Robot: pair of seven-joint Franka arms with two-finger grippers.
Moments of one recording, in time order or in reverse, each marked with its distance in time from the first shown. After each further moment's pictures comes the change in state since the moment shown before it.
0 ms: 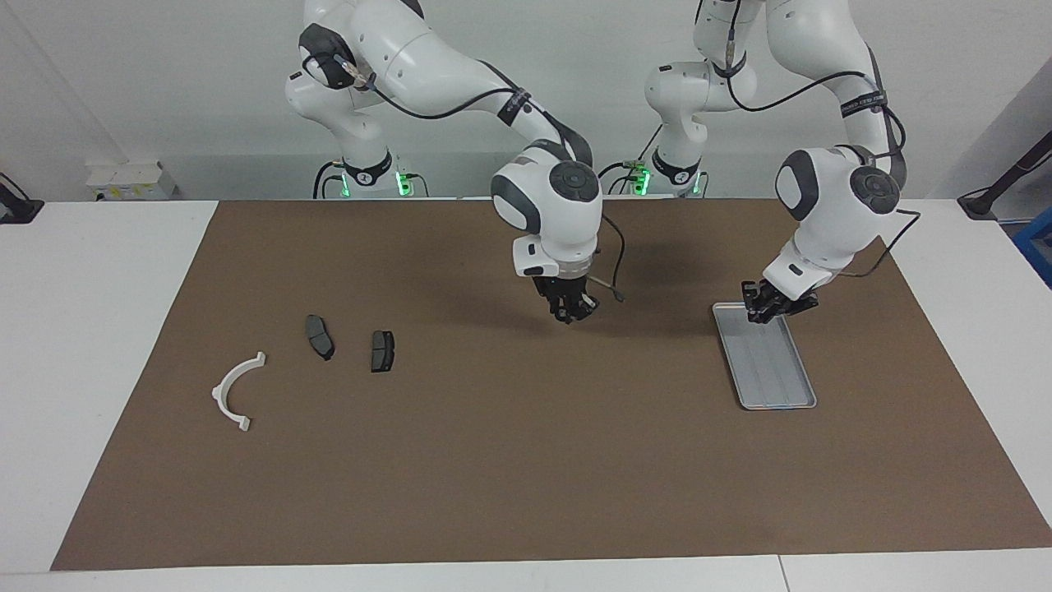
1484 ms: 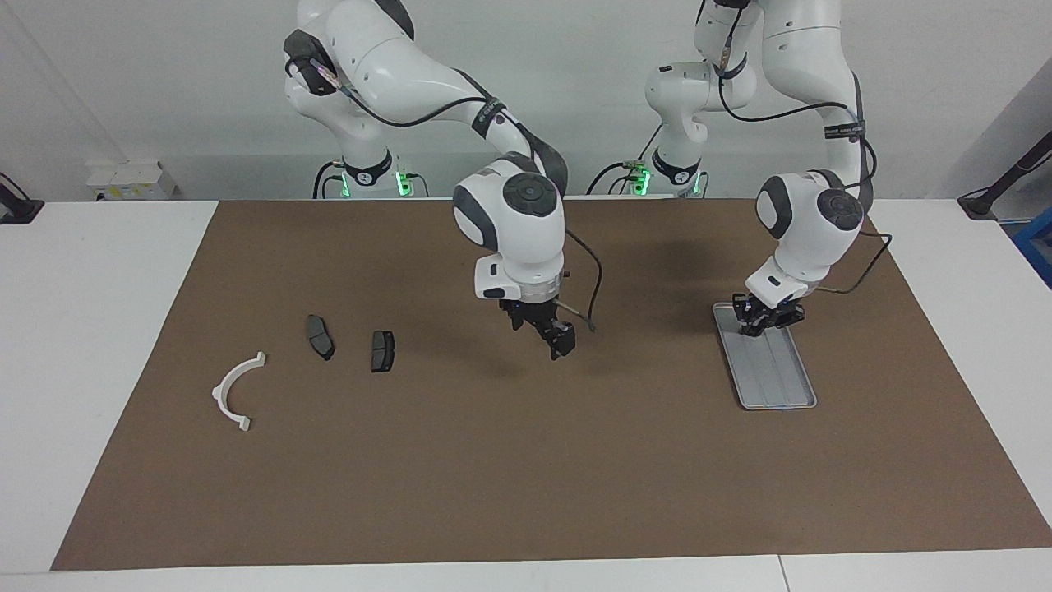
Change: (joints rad) left arm 0.017 0.037 -0.001 -0.177 0.032 0.267 0.098; right arm -0.137 -0.047 -0.012 0.102 0.032 -0.052 -0.120
